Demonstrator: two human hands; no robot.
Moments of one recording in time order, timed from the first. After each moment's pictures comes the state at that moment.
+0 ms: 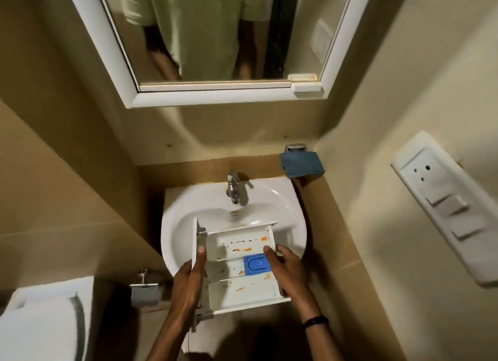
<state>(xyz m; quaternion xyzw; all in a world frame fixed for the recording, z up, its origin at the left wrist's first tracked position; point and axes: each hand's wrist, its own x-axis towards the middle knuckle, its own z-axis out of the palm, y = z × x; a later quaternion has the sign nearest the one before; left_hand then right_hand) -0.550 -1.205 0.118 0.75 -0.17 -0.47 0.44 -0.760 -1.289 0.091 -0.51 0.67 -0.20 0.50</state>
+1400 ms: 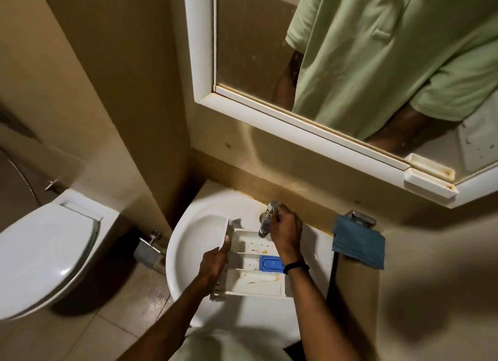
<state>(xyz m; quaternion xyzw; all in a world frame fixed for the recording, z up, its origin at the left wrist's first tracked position) -0.555 -1.339 0.009 0.77 -0.02 -0.45 0.46 -0.635 -1.519 0.081 -0.76 0.49 -0.19 0.39</state>
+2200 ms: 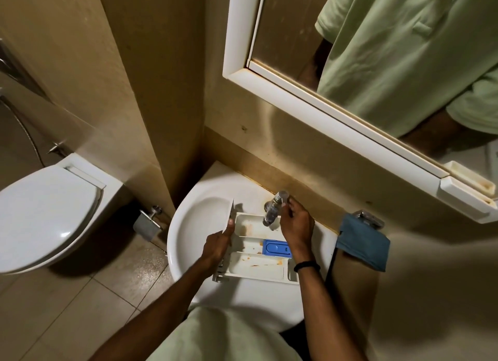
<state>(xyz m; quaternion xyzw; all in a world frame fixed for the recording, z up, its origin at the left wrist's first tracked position) -0.558 -1.345 -0.003 0.76 -0.01 -0.46 0.47 -0.649 -1.530 0.066 -0.78 0.49 -0.19 0.34</state>
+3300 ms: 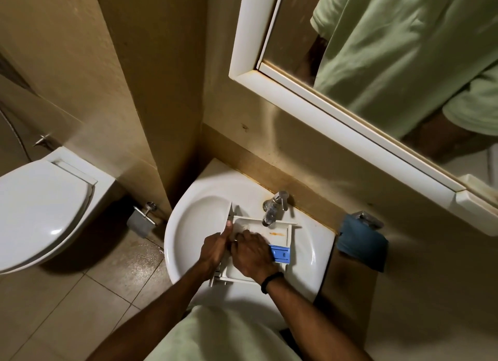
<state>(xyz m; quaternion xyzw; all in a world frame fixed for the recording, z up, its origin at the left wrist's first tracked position) -0.558 -1.345 -0.012 0.75 0.03 -0.46 0.47 -0.647 -1.439 0.026 -0.97 0.20 0.13 0.02</state>
